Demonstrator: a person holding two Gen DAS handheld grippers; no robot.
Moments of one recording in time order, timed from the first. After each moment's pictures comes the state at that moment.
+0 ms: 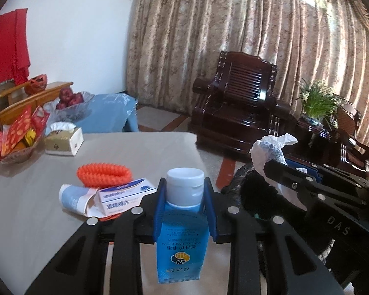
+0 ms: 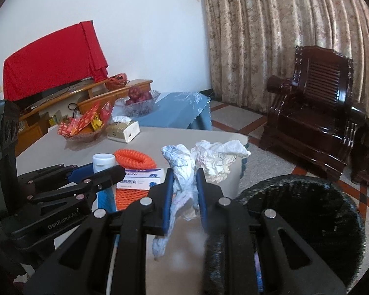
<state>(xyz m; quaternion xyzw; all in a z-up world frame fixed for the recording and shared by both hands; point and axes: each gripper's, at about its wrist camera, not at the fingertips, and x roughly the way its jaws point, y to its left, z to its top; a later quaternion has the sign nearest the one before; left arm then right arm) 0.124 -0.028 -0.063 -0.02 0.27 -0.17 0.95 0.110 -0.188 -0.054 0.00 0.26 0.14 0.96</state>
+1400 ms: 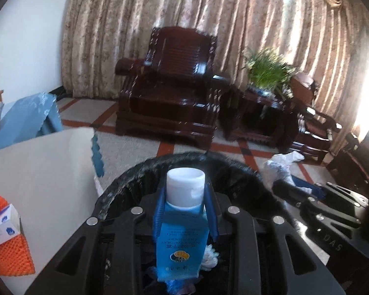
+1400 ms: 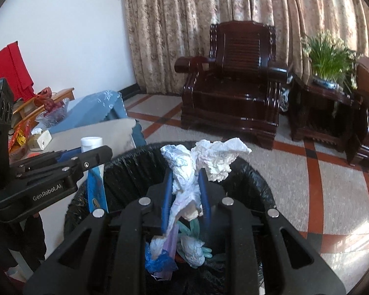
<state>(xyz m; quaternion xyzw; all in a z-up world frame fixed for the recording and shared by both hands) 0.179 -0.235 -0.101 0.02 0.32 -0.32 0.89 0.098 -0.388 -0.115 0.06 0.30 -0.06 0.95</state>
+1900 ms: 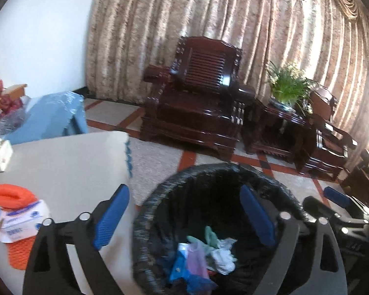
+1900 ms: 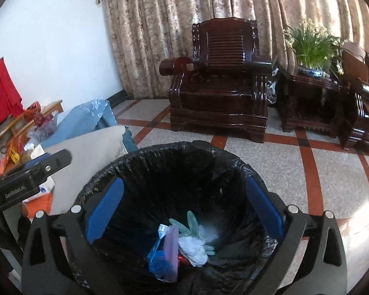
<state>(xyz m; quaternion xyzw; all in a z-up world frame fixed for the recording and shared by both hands) 0.183 -0.181 -0.080 -0.01 0.30 -0.26 0.92 0.087 -0.384 -0.104 0.10 0.29 -0.09 0.95</state>
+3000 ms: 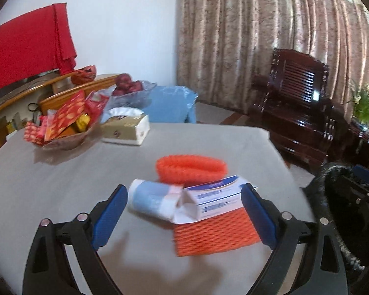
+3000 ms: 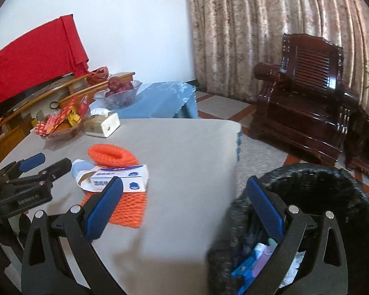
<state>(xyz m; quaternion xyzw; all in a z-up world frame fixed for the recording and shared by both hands) 0.163 0.062 -0.106 -0.01 0.29 -0.01 0.96 0.170 -0.152 -0.106 0.01 0.29 0.11 0.95</state>
